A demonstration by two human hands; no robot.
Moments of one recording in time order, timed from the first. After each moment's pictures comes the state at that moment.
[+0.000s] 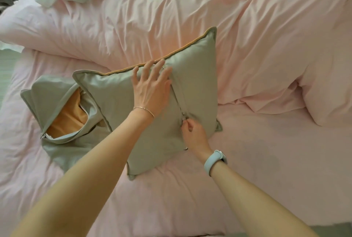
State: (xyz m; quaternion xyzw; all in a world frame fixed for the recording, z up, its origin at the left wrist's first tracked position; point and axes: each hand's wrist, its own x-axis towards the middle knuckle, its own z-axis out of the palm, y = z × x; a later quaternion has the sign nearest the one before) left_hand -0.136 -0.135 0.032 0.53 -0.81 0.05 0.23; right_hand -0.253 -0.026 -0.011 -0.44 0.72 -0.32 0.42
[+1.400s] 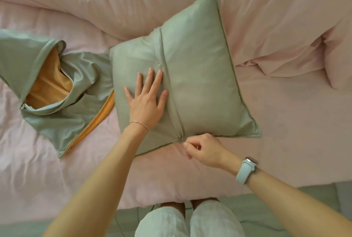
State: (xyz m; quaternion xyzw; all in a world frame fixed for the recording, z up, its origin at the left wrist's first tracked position) left_hand -0.105 -0.052 -0.054 0.64 -0.73 -0.23 0.06; right_hand -0.269 0.060 -0.046 -0.62 0.60 -0.06 0.51
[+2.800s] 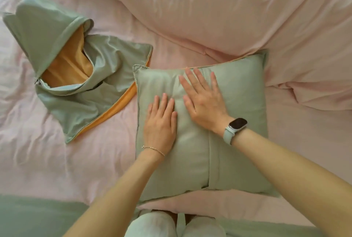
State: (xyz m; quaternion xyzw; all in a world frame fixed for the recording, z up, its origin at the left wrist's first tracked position) left_hand -0.084 -0.023 -0.106 0.68 -0.70 -0.17 0.15; right_hand -0.226 -0.085 -0.086 -0.84 0.52 -0.08 0.09
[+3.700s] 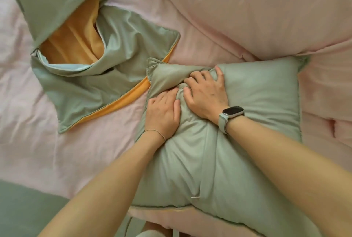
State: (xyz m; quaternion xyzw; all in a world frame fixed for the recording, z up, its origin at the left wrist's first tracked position) left_hand -0.053 -0.071 -0.172 0.72 -0.65 -0.20 0.14; right_hand -0.171 -0.144 -0.150 -0.85 0.52 0.03 0.13
